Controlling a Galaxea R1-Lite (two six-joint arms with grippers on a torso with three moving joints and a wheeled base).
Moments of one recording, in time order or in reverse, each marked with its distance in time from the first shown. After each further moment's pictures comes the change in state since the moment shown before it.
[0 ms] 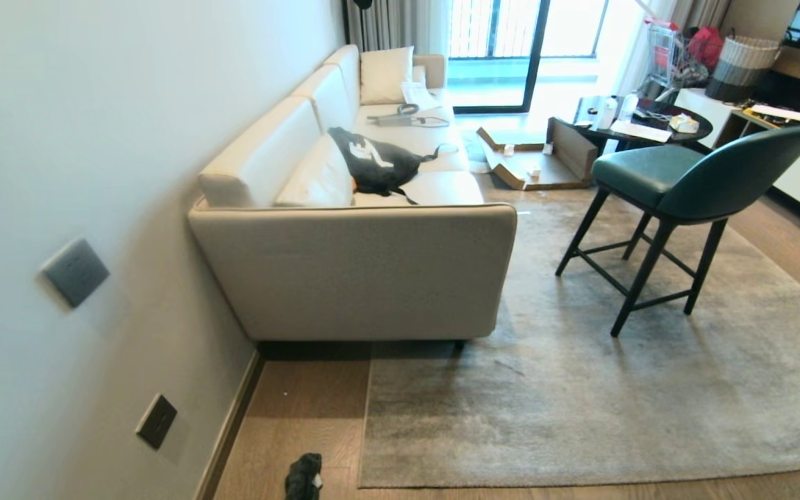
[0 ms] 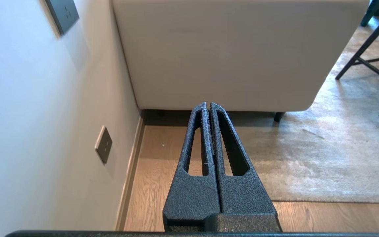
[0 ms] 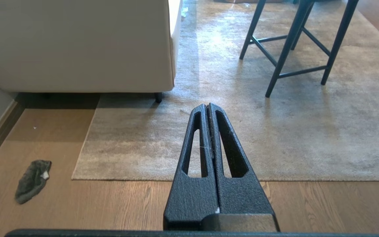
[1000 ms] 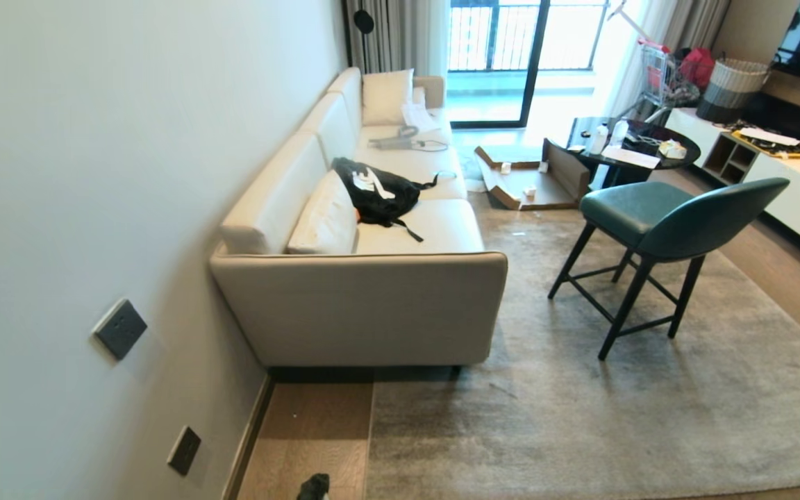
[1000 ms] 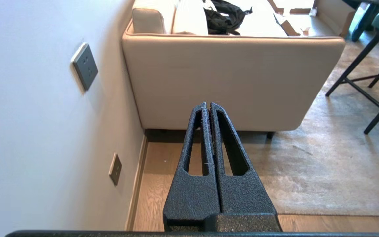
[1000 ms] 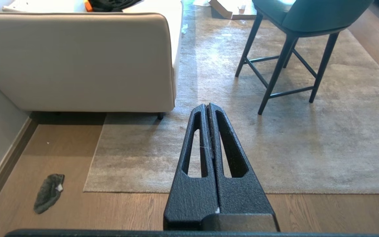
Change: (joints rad) left arm 0.000 0.000 0.000 0.000 0.000 0.000; right arm 0.000 0.000 0.000 -0.001 0.000 -0.005
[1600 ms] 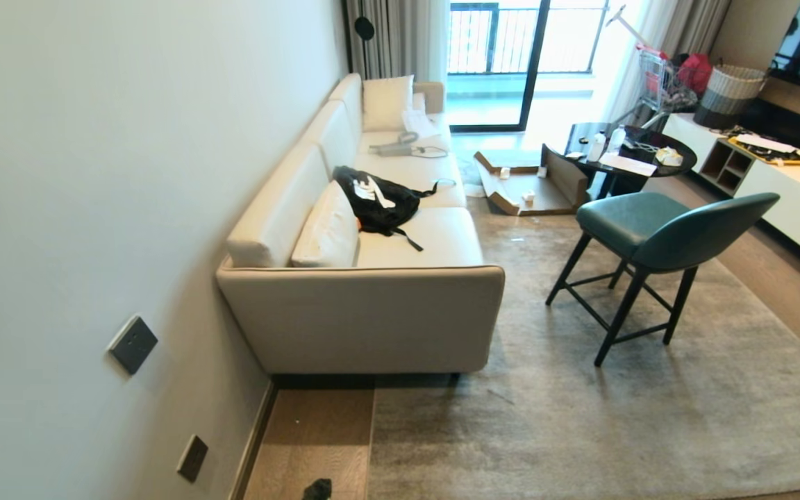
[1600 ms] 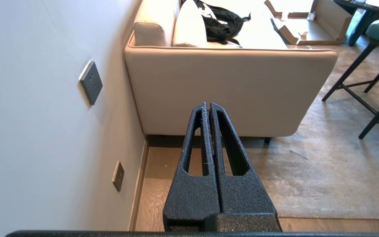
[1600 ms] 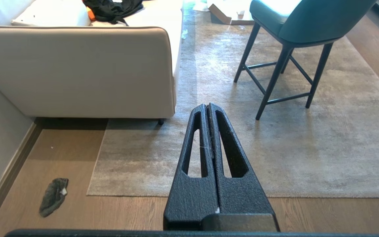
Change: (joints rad) left arm 0.000 0.000 0.000 0.001 0.000 -0.001; right arm 0.000 0.000 0.000 0.000 0.000 -0.002
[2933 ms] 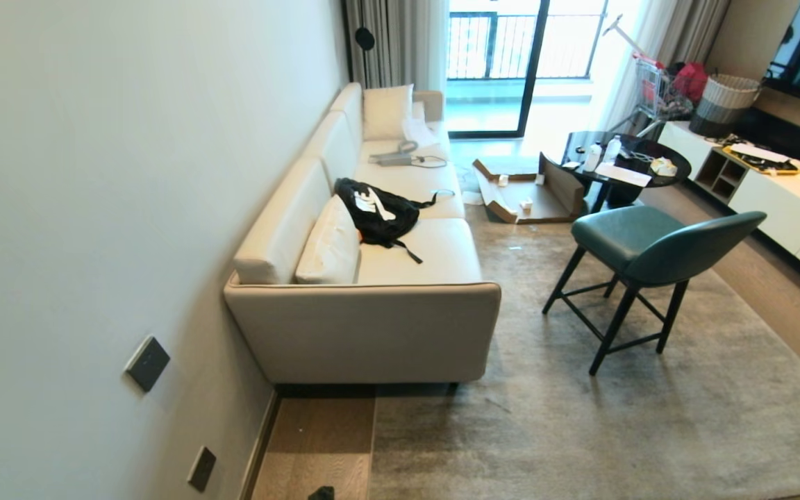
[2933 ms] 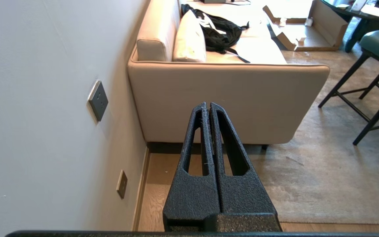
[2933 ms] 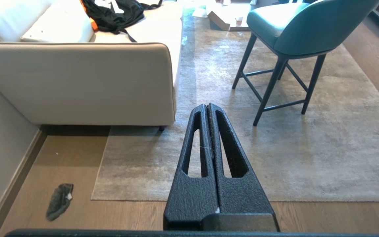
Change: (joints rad) left arm 0.000 0.000 0.000 0.000 0.000 0.000; right arm 0.000 0.000 0.001 0.000 -0.001 0.005
